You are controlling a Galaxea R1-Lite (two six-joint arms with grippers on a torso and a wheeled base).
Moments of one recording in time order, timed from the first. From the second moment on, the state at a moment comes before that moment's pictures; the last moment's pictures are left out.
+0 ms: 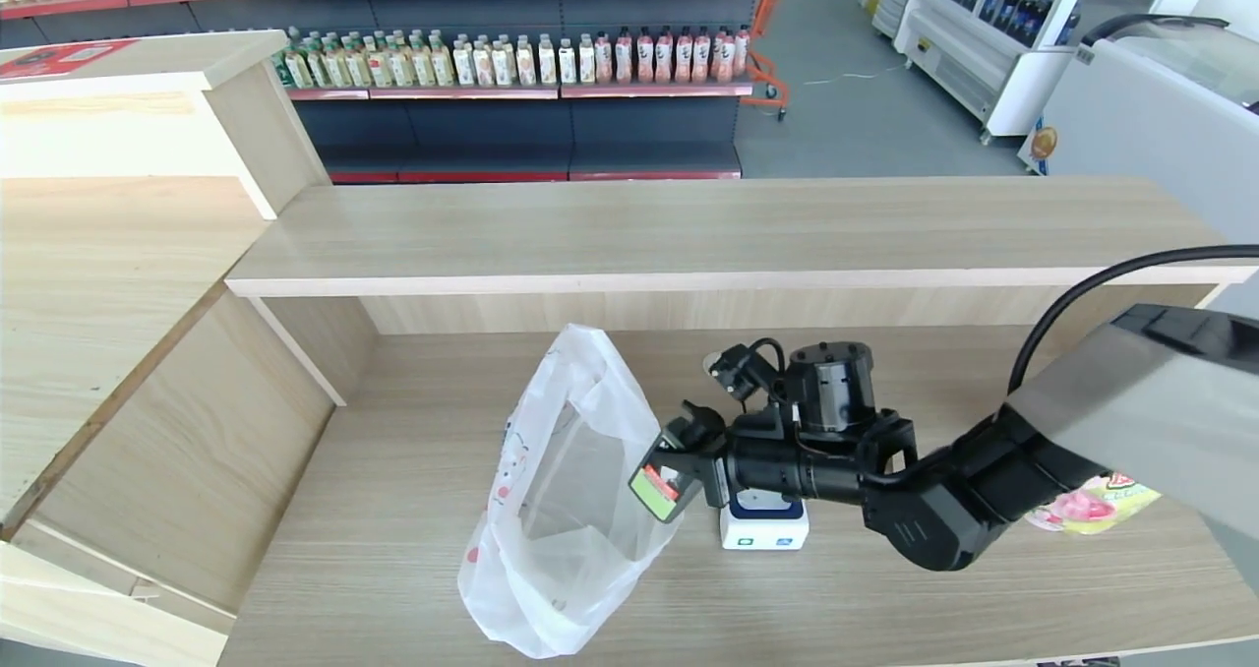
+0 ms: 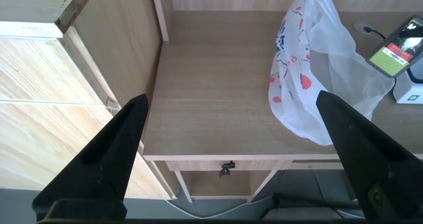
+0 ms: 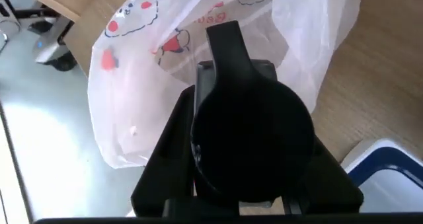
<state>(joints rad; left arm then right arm) 0.00 0.00 0.00 0.00 -0.02 0.00 0.56 2.16 -0.95 -0.84 0.39 -0.02</state>
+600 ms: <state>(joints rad) 0.00 0.00 0.00 0.00 -0.02 0.00 0.61 2.37 -1.11 -0.88 0.38 -0.41</state>
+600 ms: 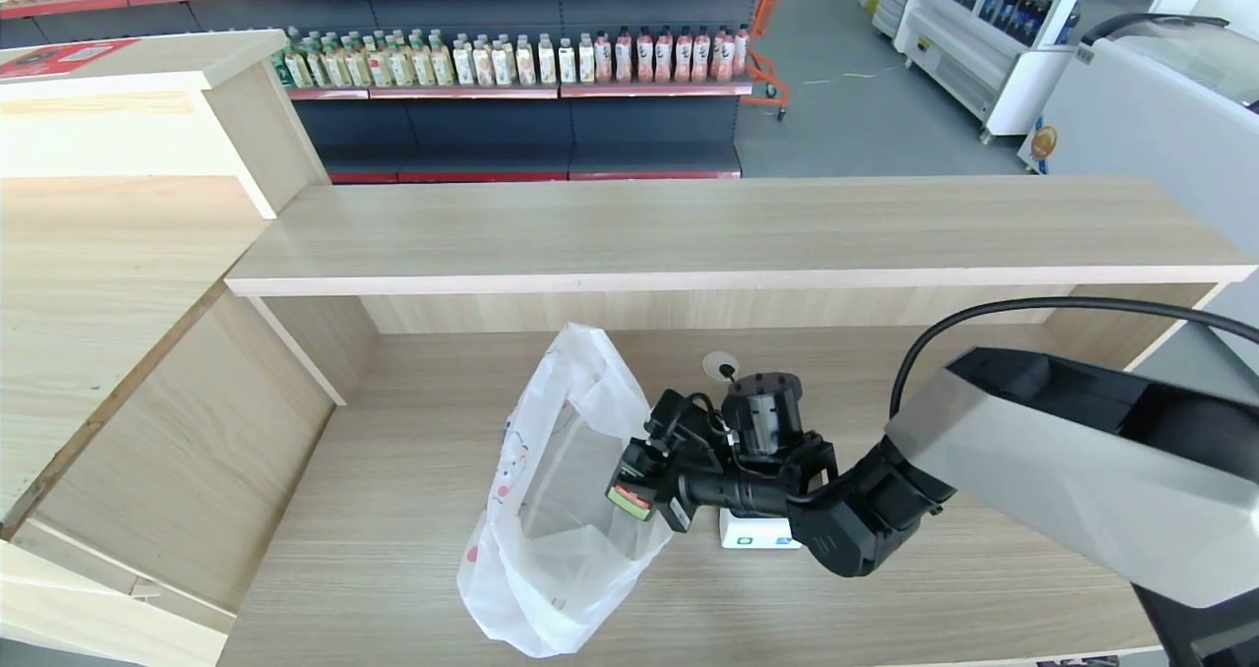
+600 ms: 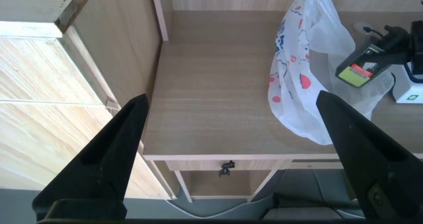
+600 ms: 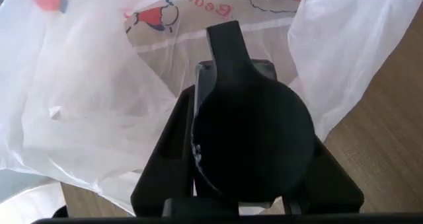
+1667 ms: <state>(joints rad) 0.00 0.00 0.00 0.00 -0.02 0.00 0.47 1.90 -0.79 -0.69 0.38 0.46</state>
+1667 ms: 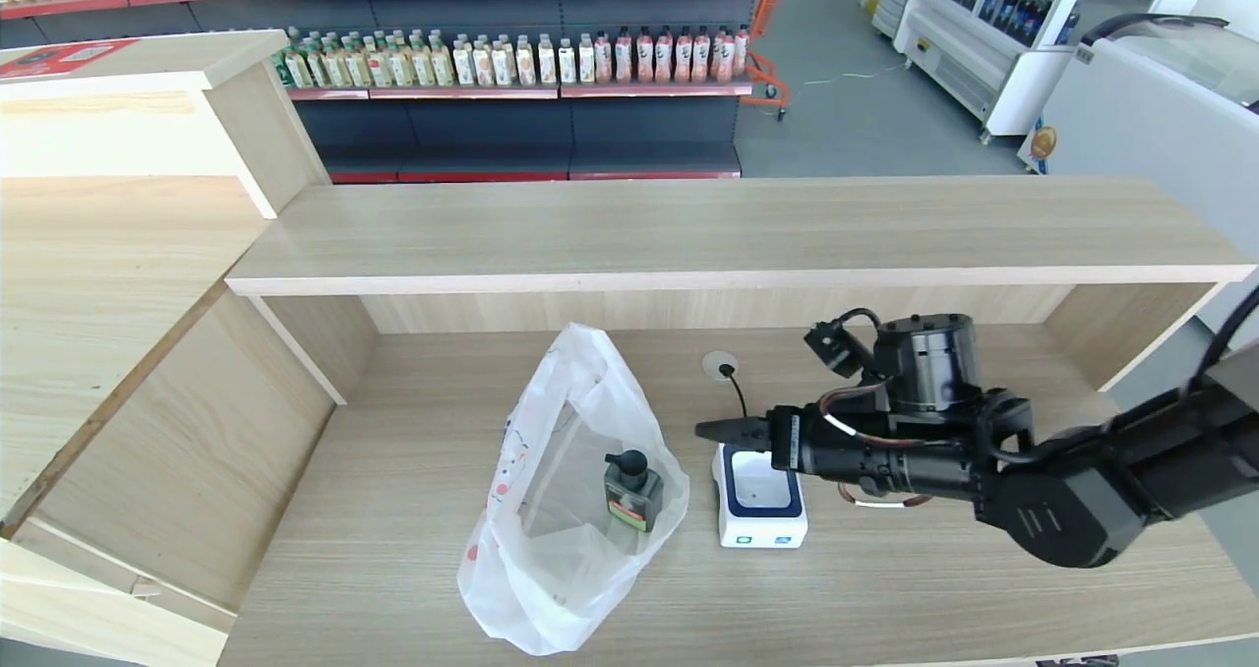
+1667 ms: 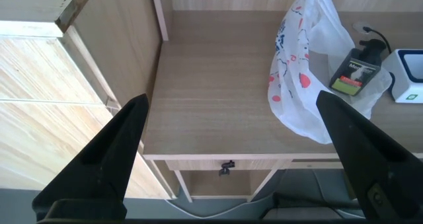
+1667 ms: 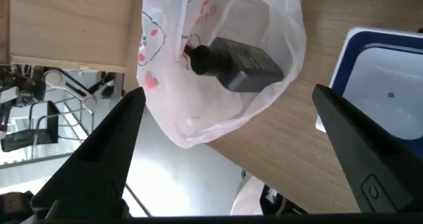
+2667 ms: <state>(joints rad) 0.00 0.00 0.00 0.00 -0.02 0.00 0.09 1.33 -0.41 -0.63 0.27 0.08</state>
